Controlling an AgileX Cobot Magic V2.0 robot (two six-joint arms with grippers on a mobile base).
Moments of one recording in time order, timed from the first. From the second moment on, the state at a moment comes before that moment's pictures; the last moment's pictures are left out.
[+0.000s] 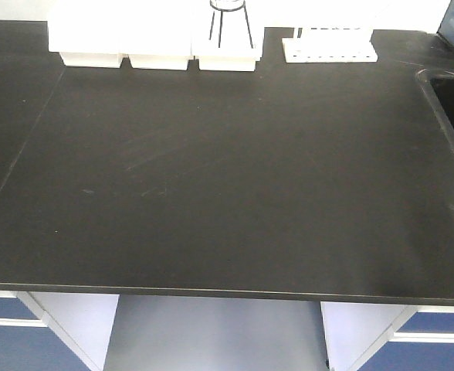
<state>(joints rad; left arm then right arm) -0.04 -0.01 0.03 0.14 0.15 -0.18 -0.07 0.76 -0.62 -0.47 0.68 0.48</state>
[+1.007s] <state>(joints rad) -0.04 -0.01 0.03 0.14 0.15 -0.18 -0.07 0.76 -0.62 -0.46 0.70 0.48</state>
